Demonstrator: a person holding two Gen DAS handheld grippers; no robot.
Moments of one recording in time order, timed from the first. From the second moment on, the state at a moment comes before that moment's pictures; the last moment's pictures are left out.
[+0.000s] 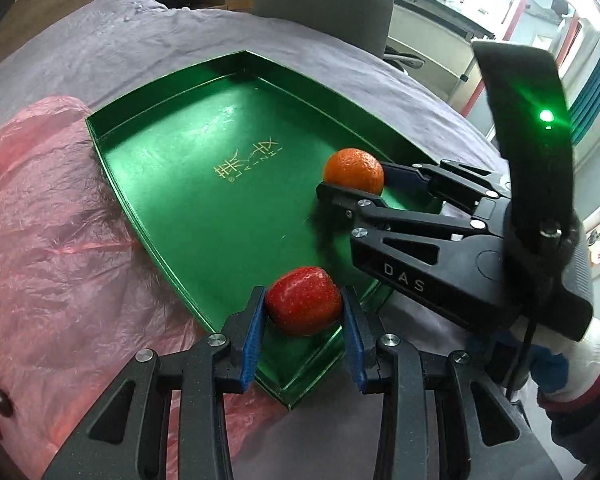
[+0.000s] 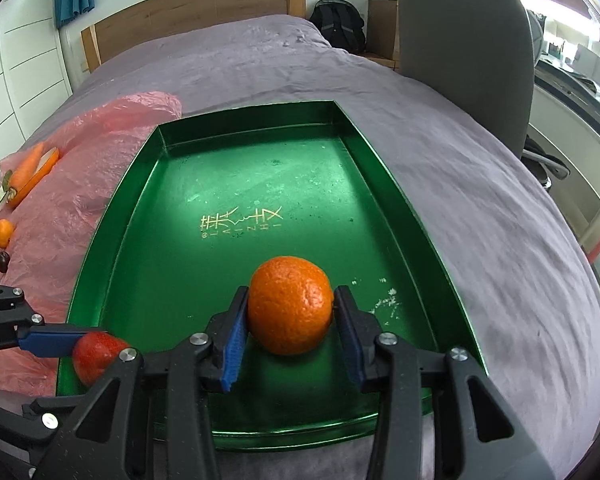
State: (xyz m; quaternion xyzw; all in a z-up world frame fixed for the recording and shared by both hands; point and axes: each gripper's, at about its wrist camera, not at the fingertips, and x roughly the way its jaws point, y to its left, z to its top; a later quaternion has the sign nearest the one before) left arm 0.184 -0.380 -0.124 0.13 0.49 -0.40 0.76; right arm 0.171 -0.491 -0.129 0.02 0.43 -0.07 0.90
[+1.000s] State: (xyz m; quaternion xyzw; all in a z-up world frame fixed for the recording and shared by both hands) left arm 0.146 -0.094 -0.071 0.03 0.45 -0.19 0.87; right arm 0.135 -0.321 -0.057 -0.01 0.35 0.06 0.94
